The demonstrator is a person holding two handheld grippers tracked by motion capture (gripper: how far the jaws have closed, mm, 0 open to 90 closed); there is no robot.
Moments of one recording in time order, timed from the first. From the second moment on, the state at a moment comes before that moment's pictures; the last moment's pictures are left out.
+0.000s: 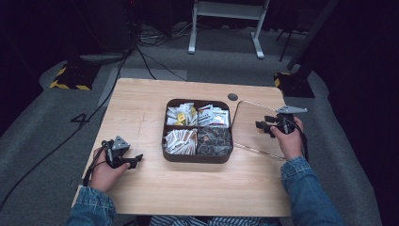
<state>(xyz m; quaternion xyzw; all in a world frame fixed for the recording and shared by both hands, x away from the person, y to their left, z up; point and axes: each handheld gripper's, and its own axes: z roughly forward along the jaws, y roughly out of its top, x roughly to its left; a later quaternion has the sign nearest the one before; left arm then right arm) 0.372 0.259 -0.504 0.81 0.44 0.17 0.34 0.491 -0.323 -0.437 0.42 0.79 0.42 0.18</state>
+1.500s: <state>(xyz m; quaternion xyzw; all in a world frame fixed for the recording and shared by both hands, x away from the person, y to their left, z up) 0.391 0.180 -0.424 0.80 0.39 0.14 0.43 0.448 -0.329 -0.415 0.40 0.78 0.47 0.14</state>
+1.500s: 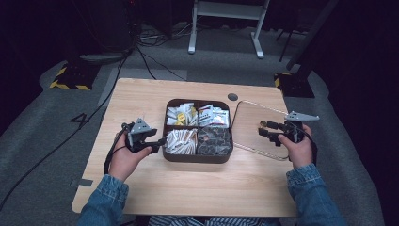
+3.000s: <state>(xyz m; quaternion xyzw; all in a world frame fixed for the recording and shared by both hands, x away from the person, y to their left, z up) 0.418 0.149 -0.457 0.81 0.39 0.15 0.41 0.451 -0.329 -0.409 0.39 0.76 0.50 0.14</state>
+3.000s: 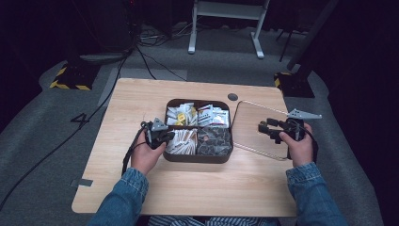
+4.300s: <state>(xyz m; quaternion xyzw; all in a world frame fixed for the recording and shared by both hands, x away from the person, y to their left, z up) 0.362 0.116 -0.408 0.80 0.24 0.04 0.54 0.456 -0.324 -0.411 0.39 0.76 0.50 0.14</state>
